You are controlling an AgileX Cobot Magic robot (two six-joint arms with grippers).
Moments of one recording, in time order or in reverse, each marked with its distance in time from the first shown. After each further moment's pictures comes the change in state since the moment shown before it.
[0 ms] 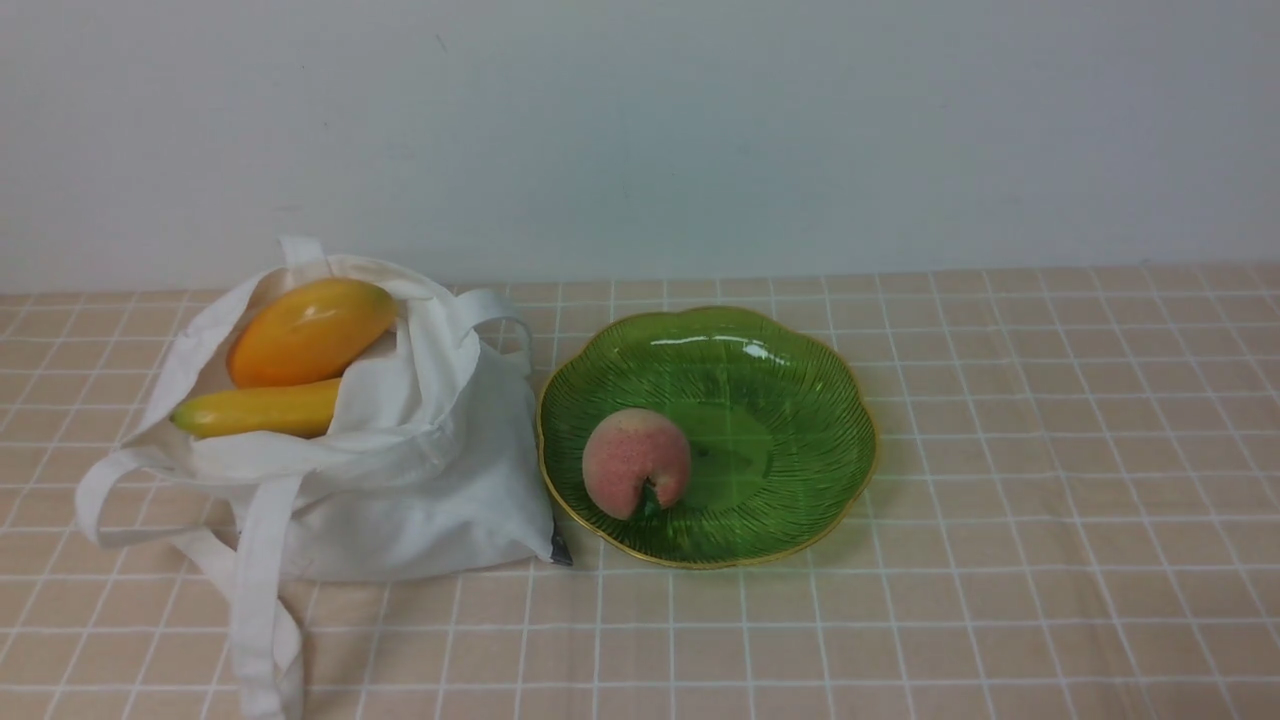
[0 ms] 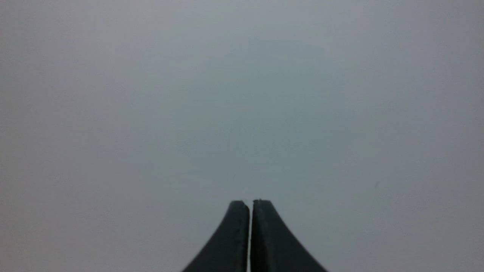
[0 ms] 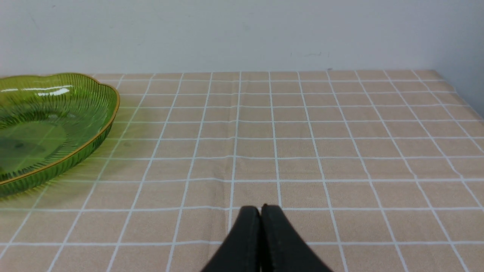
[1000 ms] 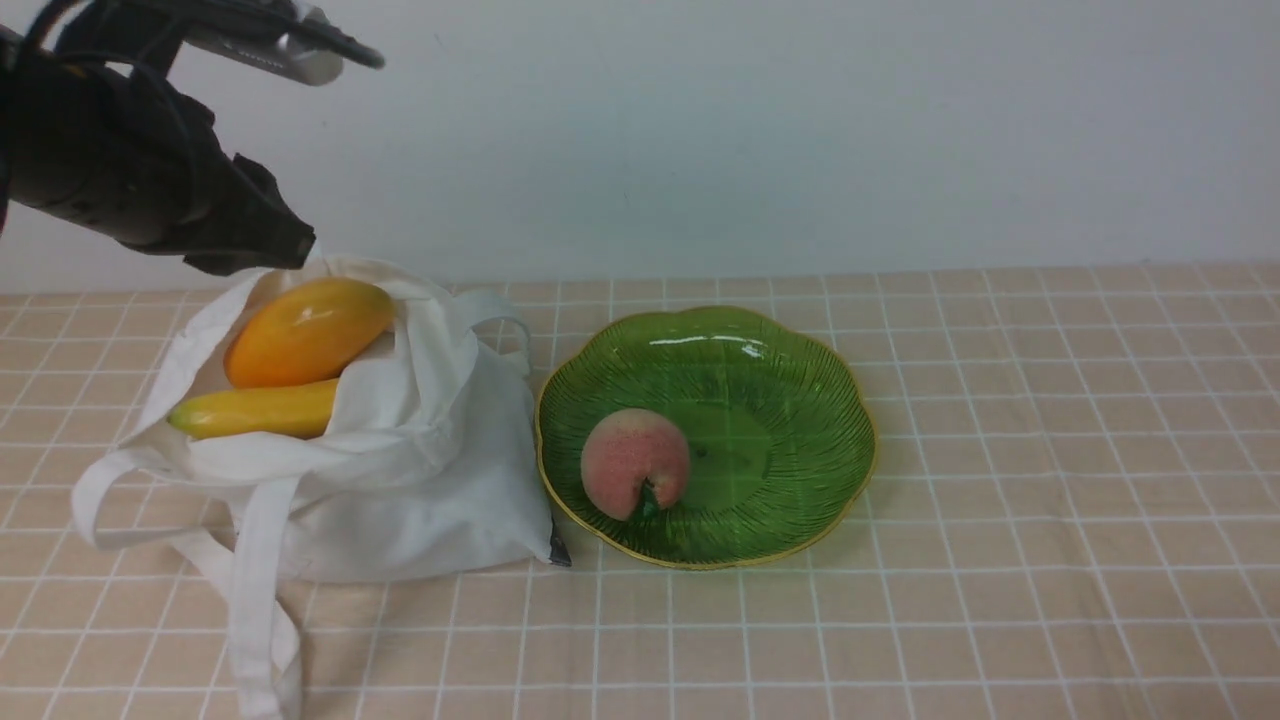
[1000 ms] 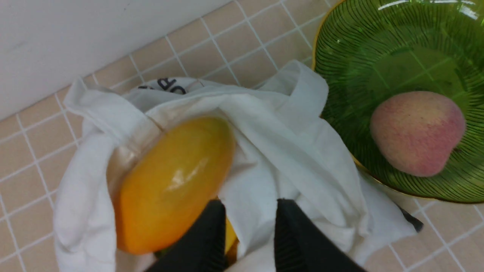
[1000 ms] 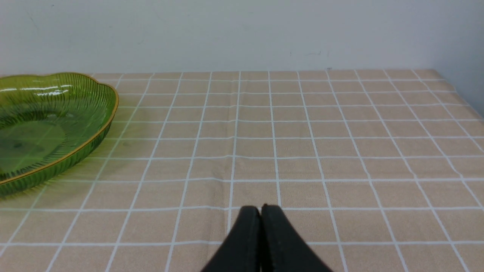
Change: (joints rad) right arm 0.000 0.000 0.000 0.000 0.000 0.000; left arm 0.000 1.247 -0.744 -0.327 0.587 0.800
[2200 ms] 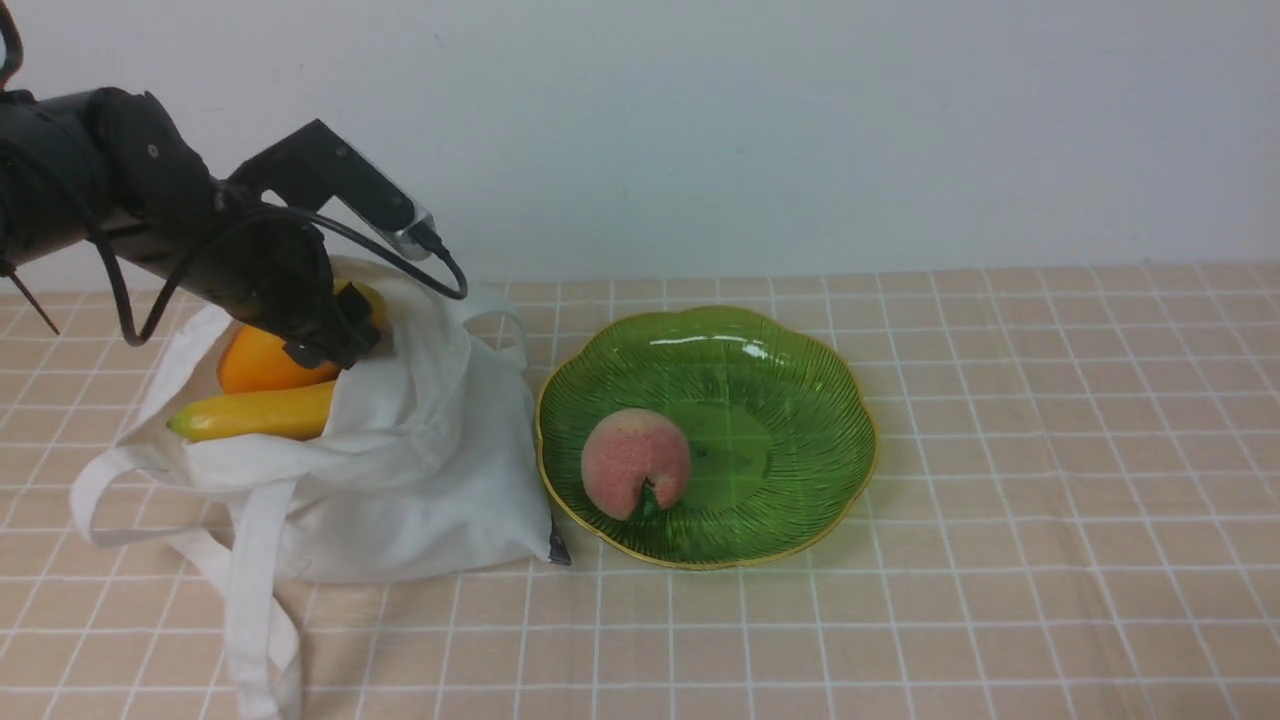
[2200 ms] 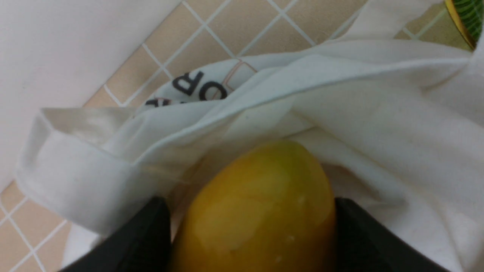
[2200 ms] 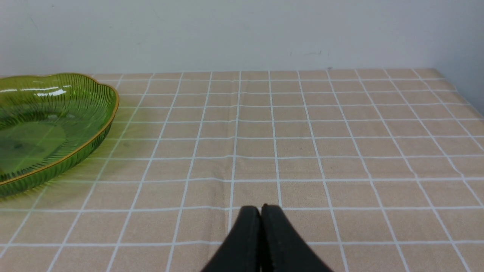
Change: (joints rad) right arm 0.000 0.000 0.000 0.000 0.000 0.003; left arm -0.030 0.294 -0.001 0.143 -0.253 0.217
